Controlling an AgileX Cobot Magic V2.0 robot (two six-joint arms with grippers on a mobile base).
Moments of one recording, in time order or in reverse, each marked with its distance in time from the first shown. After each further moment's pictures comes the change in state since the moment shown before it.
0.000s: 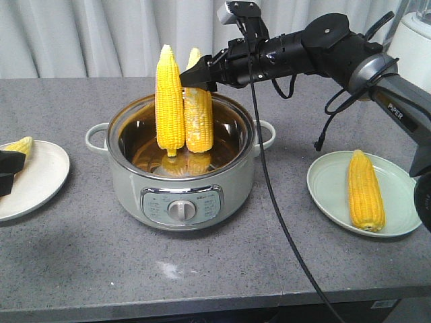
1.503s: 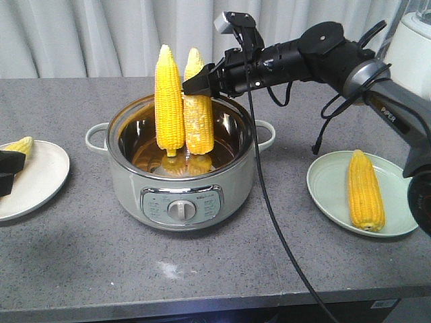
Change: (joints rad) left arm 0.000 0.000 0.000 0.000 0.000 0.000; right arm -0.004 0.016 -0.005 0.027 0.060 0.013
